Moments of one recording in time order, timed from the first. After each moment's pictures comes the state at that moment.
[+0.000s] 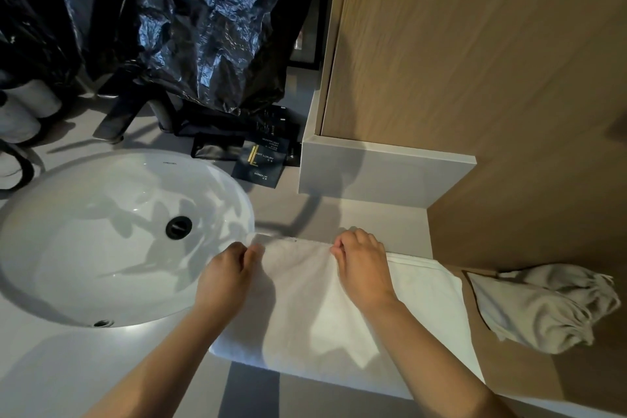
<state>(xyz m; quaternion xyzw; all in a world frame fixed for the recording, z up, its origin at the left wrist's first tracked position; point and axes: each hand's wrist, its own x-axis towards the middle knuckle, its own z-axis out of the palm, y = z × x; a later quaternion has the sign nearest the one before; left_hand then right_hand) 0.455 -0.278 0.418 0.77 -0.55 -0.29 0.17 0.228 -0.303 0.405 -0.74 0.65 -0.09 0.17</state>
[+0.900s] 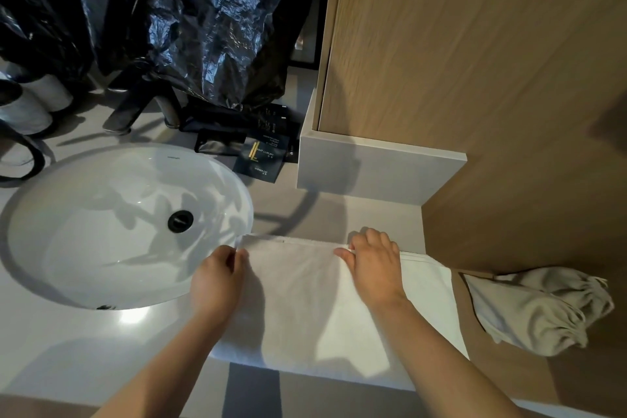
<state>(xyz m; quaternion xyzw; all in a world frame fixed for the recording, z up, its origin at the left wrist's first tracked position) 0.446 -0.252 0.417 0.82 -0.46 -0.25 0.23 0.202 -0.292 0.402 -0.73 0.67 -0.01 0.11</state>
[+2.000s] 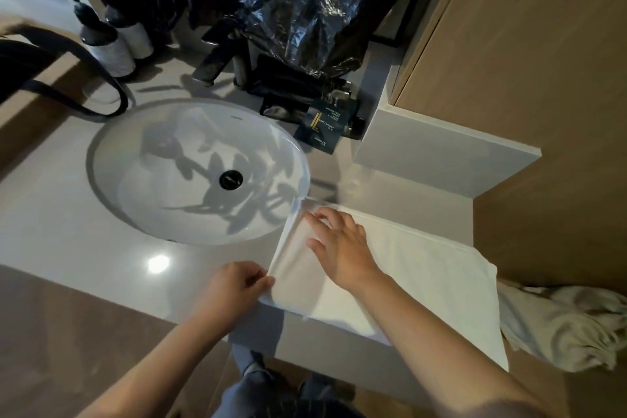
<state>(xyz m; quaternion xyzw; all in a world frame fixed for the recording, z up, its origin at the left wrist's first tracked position) 0.501 -0.161 0.432 0.74 -0.53 -0.39 0.12 0.315 -0.261 0.418 -0.84 0.50 0.03 0.21</state>
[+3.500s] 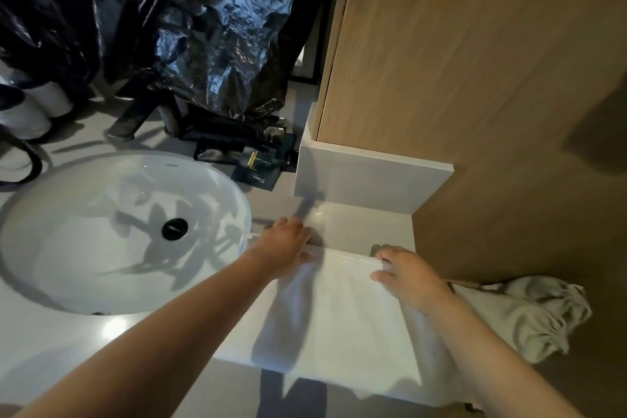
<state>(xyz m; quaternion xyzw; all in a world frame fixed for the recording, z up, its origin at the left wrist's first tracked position) 0.391 -0.326 0.441 0.55 -0.81 -0.19 -0.09 0.141 -0.300 0.444 -0.71 0.65 0.05 0.27</state>
